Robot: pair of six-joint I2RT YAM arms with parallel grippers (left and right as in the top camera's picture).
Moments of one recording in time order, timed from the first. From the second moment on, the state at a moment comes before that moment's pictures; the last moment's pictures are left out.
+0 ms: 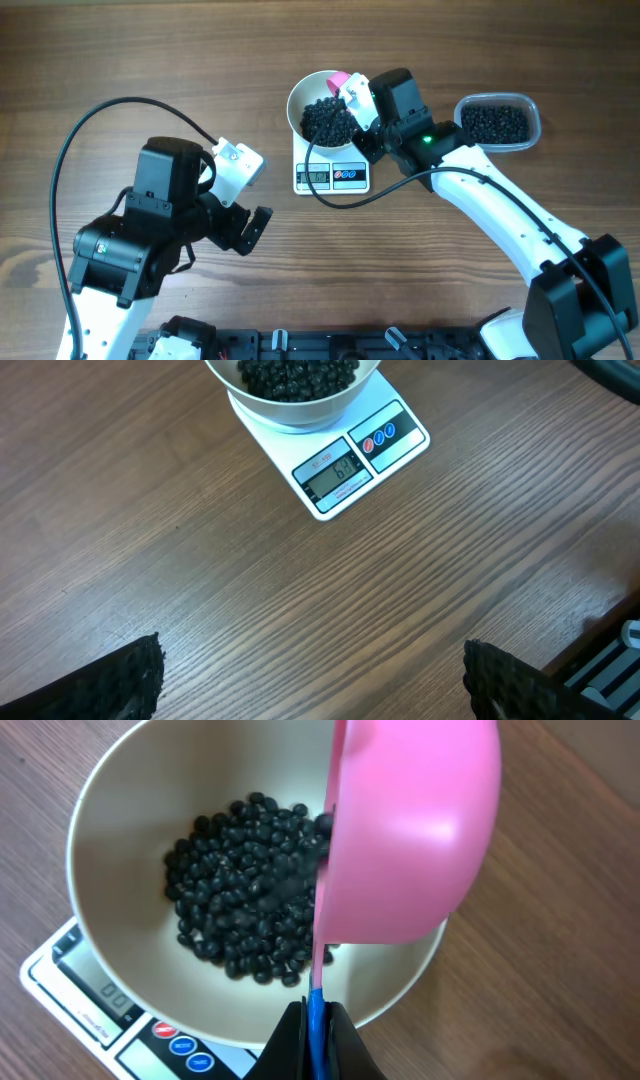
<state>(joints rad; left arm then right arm) -0.29 0.99 1.16 -1.14 0.19 0.30 0.50 1.63 1.17 -0.41 0.01 -0.32</state>
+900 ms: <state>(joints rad) -0.29 0.99 1.16 -1.14 0.19 0.30 0.53 1.63 1.17 -0.42 0.10 -0.31</state>
